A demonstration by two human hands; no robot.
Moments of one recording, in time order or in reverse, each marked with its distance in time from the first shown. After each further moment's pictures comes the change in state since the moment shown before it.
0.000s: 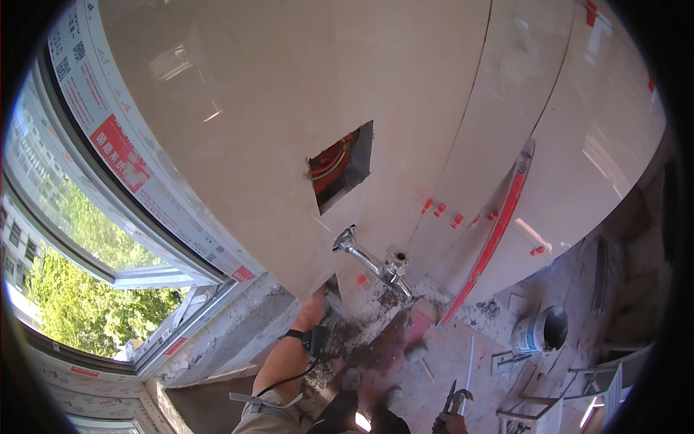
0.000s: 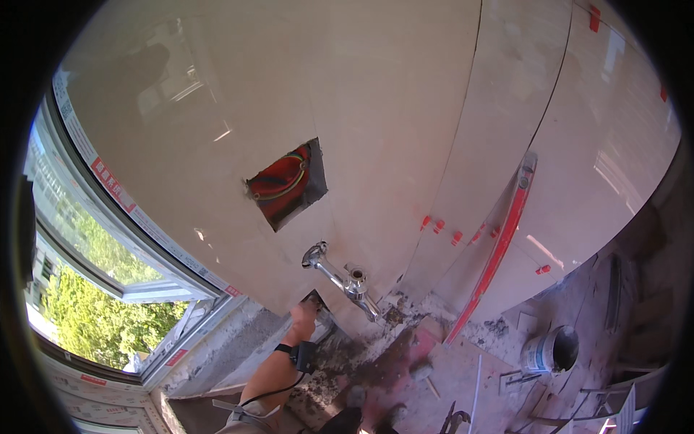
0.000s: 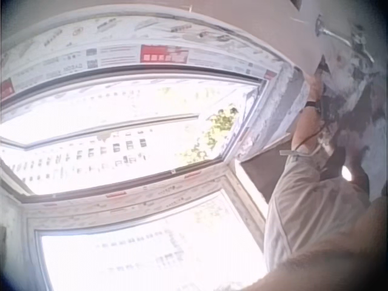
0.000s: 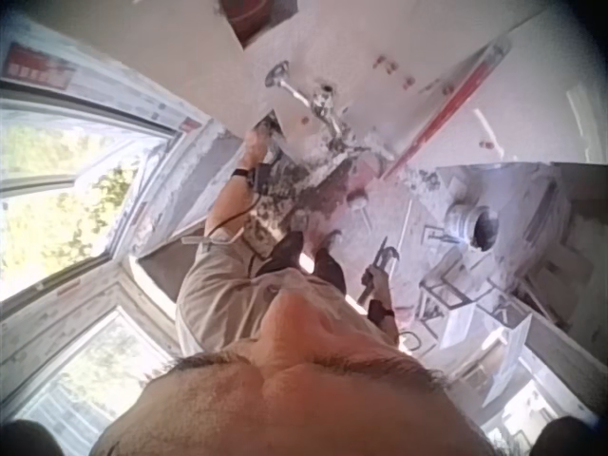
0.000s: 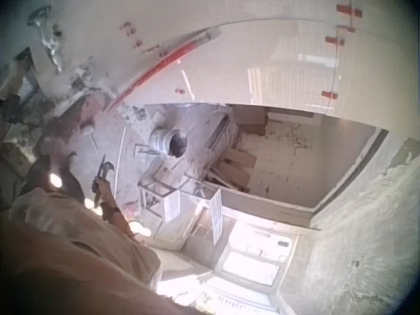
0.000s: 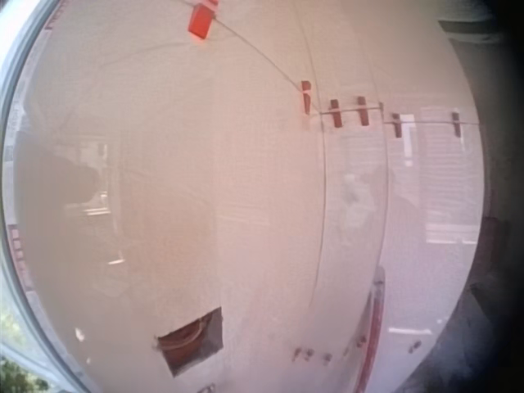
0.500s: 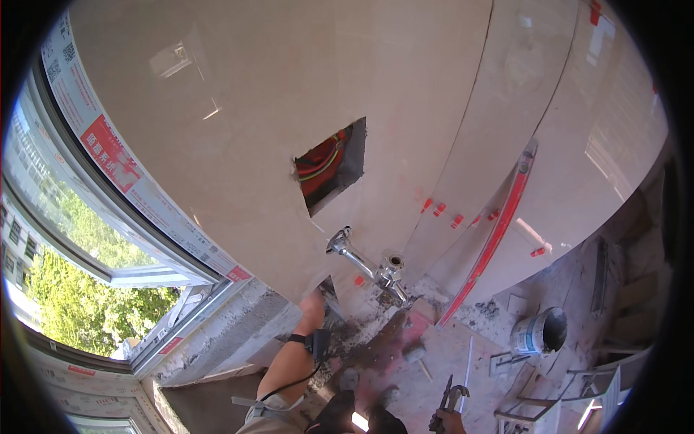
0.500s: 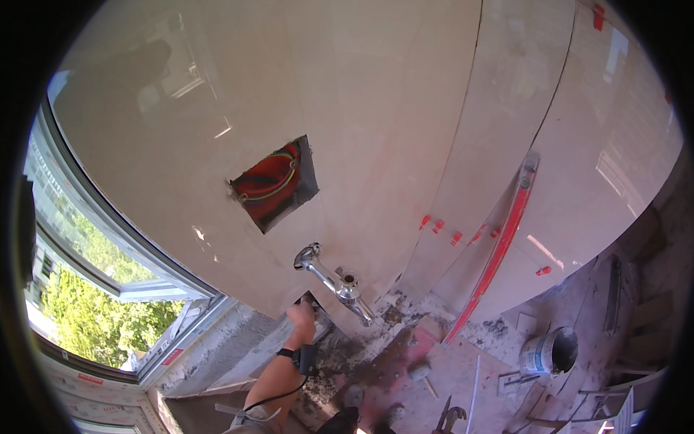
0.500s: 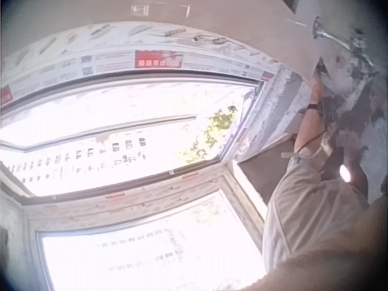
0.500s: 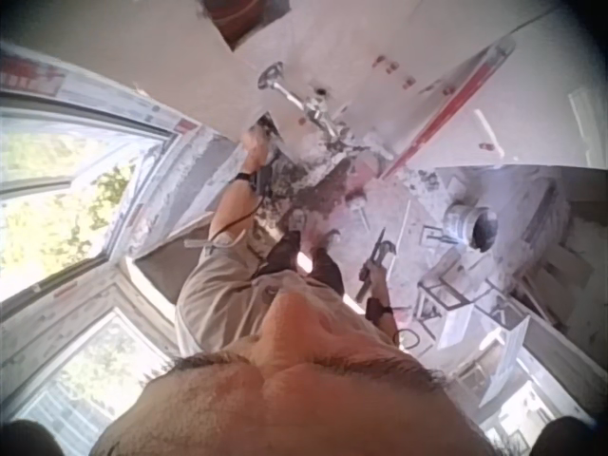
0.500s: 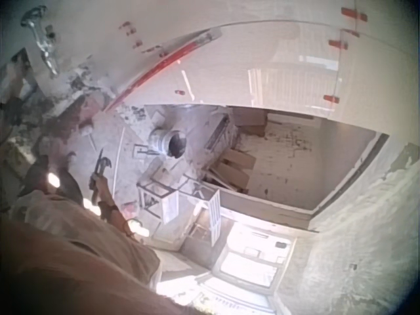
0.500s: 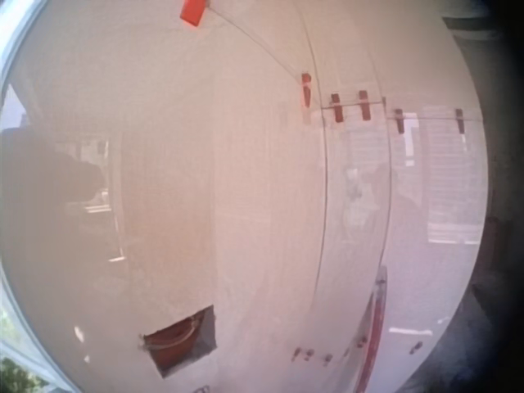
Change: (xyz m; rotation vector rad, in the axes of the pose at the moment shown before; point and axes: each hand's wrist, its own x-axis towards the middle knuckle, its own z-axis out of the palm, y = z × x) left_hand -0.007 0.029 0.045 0.143 0.412 0.113; right_hand -0.001 -0.018 0.008 -0.004 -0.002 -0.082
